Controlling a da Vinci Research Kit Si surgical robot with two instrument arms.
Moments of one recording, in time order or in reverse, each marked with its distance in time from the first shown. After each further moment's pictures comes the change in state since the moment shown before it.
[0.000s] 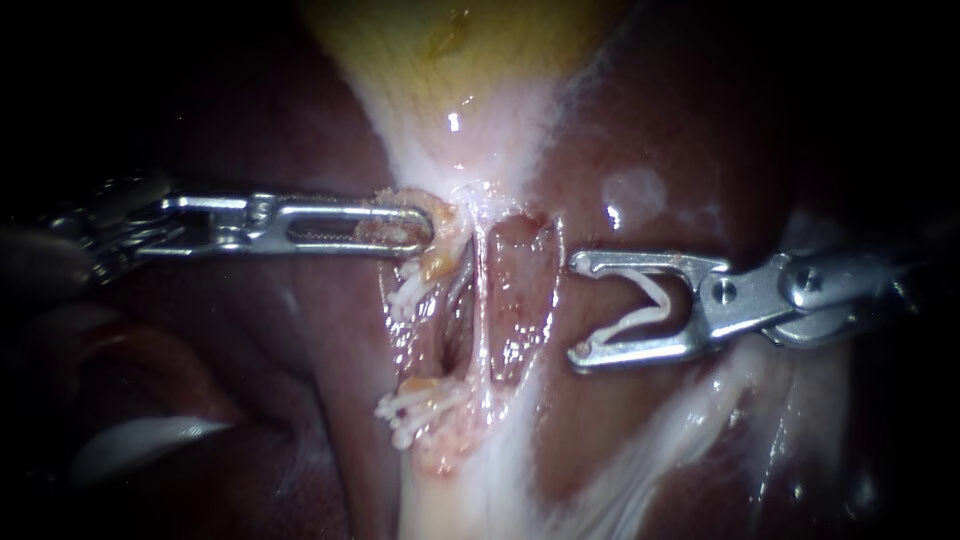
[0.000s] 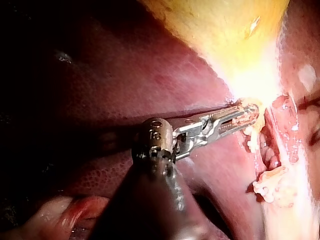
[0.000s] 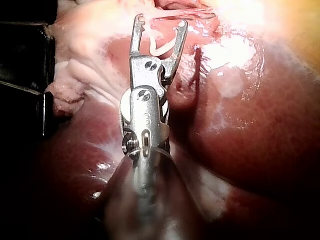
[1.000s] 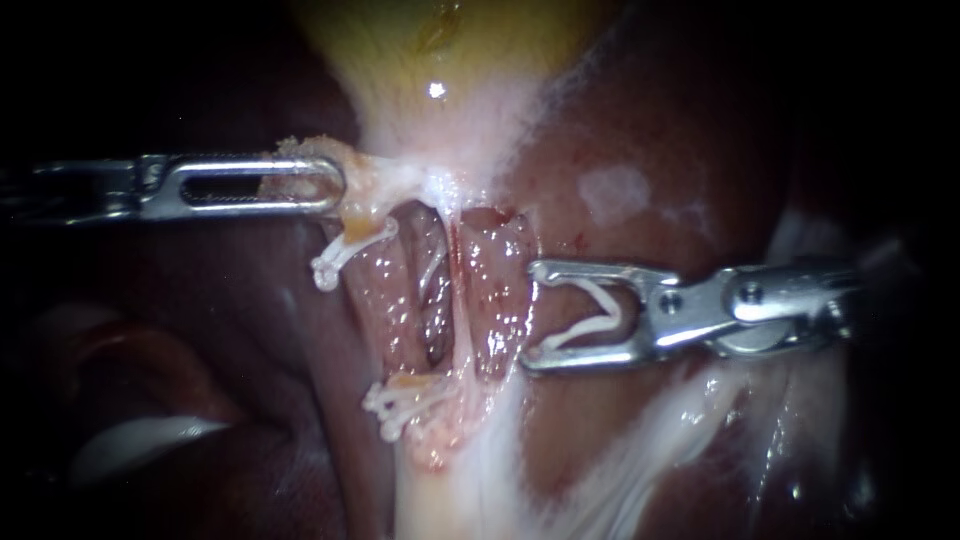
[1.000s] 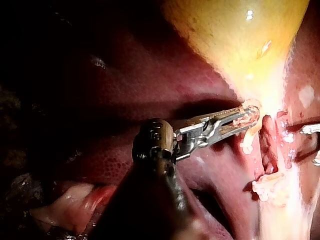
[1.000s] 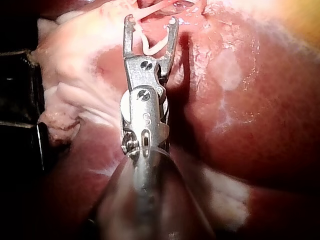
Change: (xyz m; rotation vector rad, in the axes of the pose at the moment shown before) right arm -0.005 0.001 0.008 -0.016 0.004 0.102; left arm -0.005 -0.005 -0.009 0.024 -0.053 -0.040
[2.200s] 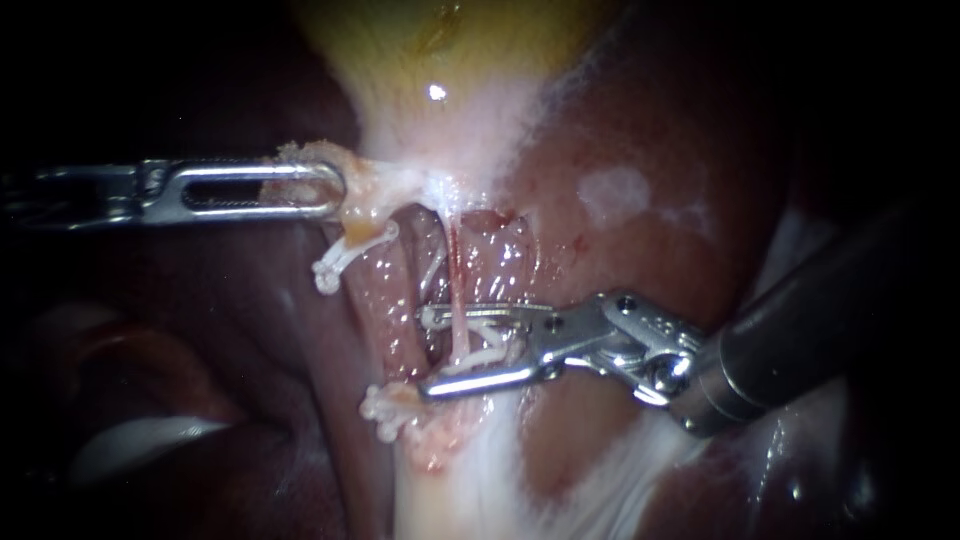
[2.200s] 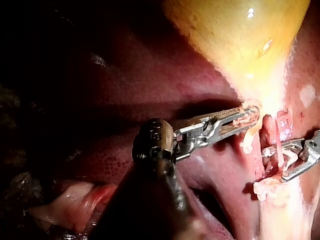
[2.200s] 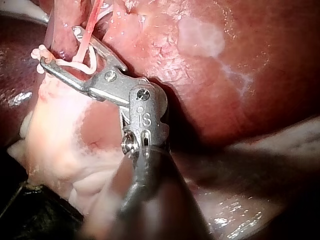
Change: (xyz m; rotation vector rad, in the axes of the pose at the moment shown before) right arm -0.005 0.002 0.008 0.198 0.259 0.309; left arm 0.000 0.000 0.000 -0.006 -0.004 0.003
